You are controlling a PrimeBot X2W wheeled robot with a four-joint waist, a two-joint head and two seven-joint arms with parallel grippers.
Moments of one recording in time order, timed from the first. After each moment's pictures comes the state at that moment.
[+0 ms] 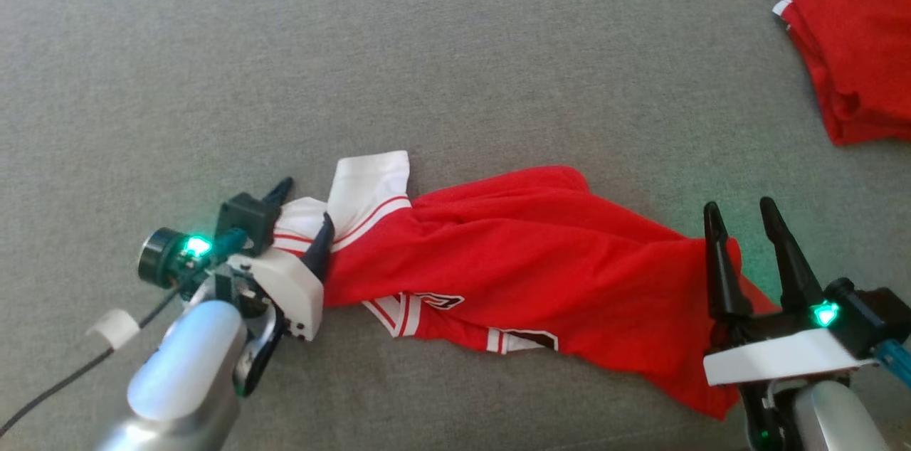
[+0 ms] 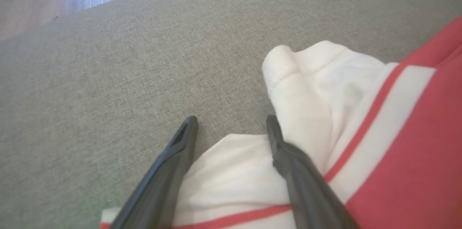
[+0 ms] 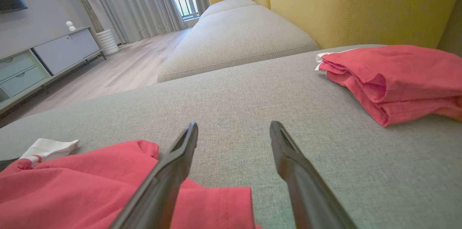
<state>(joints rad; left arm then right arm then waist) -0.48 0.32 -0.62 0.51 -0.42 -0.05 0.06 0.00 -0.11 0.09 0.12 0.29 0.13 -0.25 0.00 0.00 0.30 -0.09</state>
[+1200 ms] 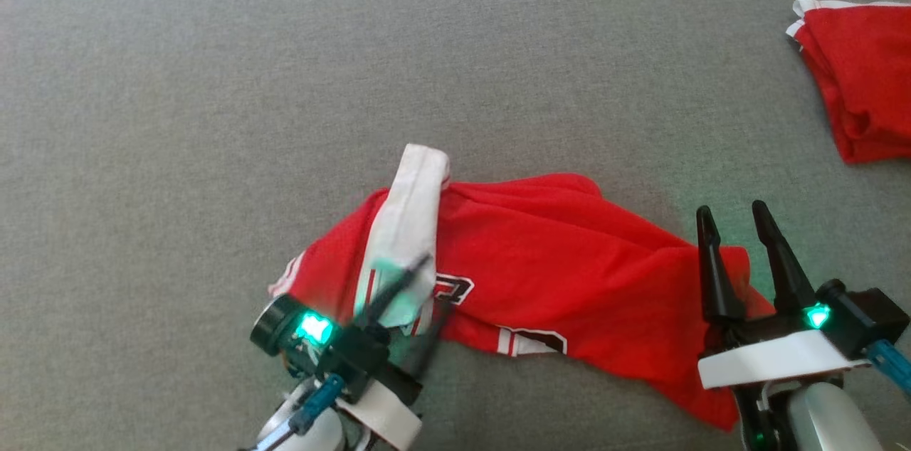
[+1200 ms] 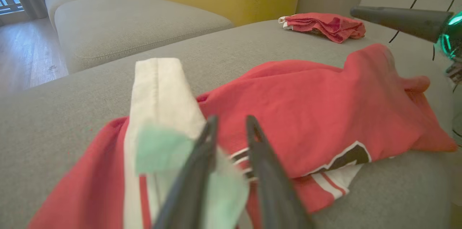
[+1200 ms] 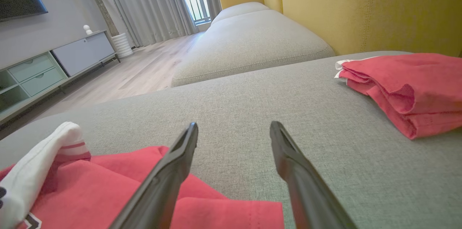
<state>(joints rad) -0.28 0.27 -0.79 0.25 -0.26 0.03 -0.21 -0.01 -0.11 0.10 0.13 0.29 0.13 -0.25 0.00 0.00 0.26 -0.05</state>
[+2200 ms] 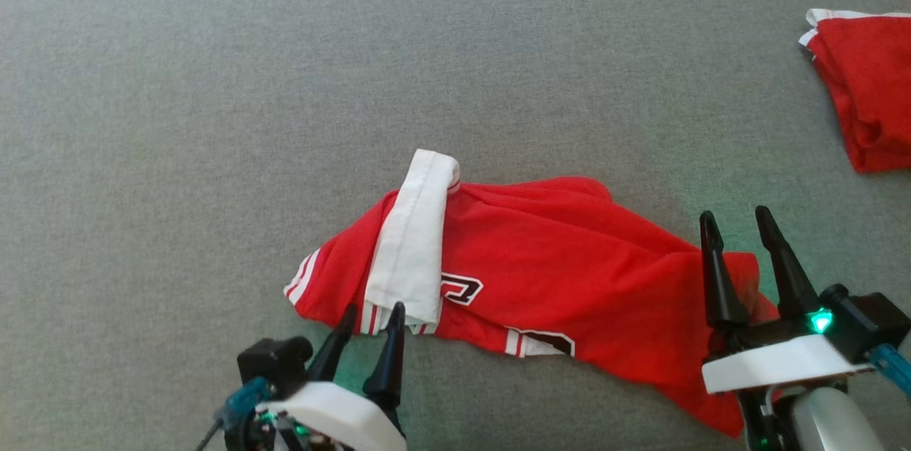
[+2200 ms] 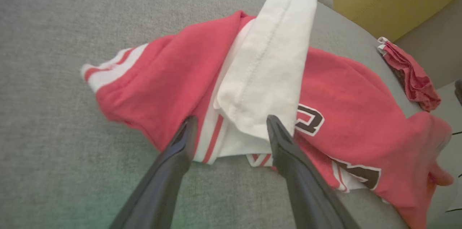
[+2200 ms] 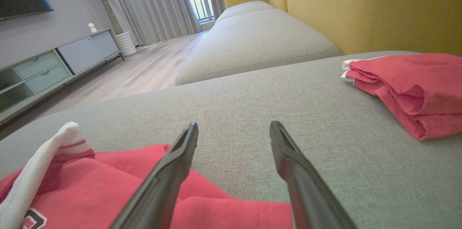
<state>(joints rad) -0.01 0.21 -0.60 0.02 -0.70 0.20 0.04 0.00 -0.12 0.10 0.14 0.29 0.13 -0.25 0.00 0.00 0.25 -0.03</state>
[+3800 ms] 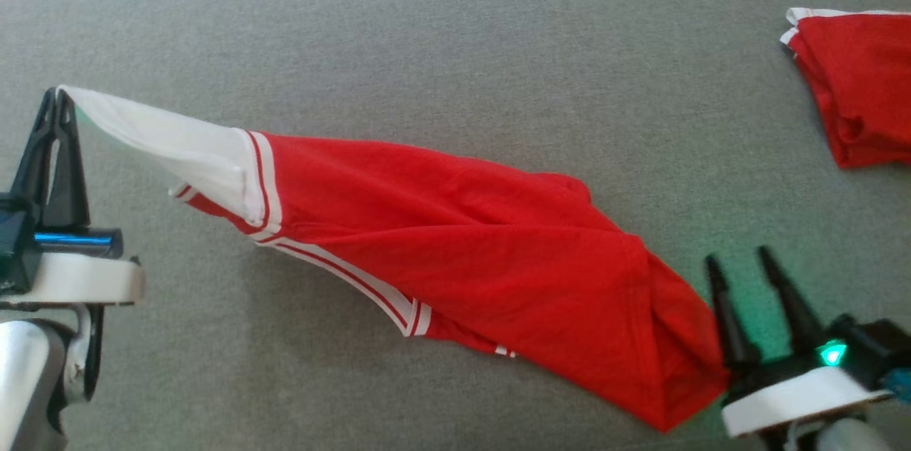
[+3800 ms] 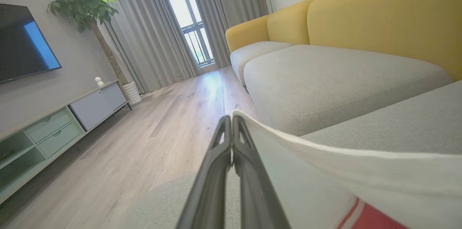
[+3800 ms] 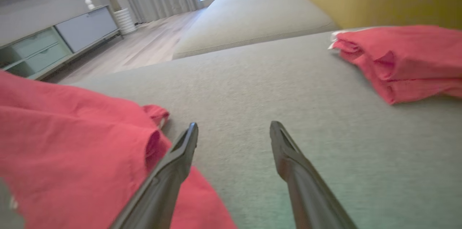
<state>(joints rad) -0.24 0.67 -0.31 -0.10 -0.40 0.33 -0.05 0.07 -0.26 0.16 0.14 0.40 0.13 -0.25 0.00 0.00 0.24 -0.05</state>
